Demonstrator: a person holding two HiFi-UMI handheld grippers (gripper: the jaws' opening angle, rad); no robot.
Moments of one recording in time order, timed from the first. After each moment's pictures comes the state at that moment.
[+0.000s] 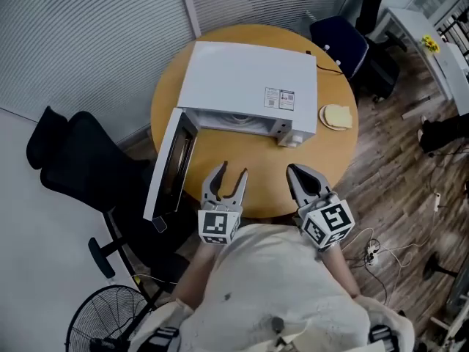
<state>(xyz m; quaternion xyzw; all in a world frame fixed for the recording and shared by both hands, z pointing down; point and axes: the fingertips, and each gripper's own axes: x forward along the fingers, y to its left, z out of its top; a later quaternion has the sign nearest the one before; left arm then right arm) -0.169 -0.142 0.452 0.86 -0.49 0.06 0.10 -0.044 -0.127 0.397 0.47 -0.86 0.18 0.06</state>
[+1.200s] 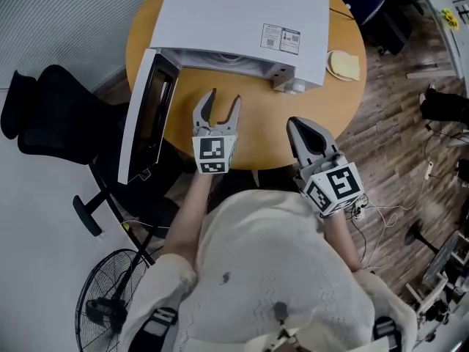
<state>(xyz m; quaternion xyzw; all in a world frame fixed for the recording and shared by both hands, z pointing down) -0.153 -0.222 0.565 0.83 -0.53 0.12 0.13 -0.027 -0.154 0.452 0.45 -0.86 0.22 0.10</state>
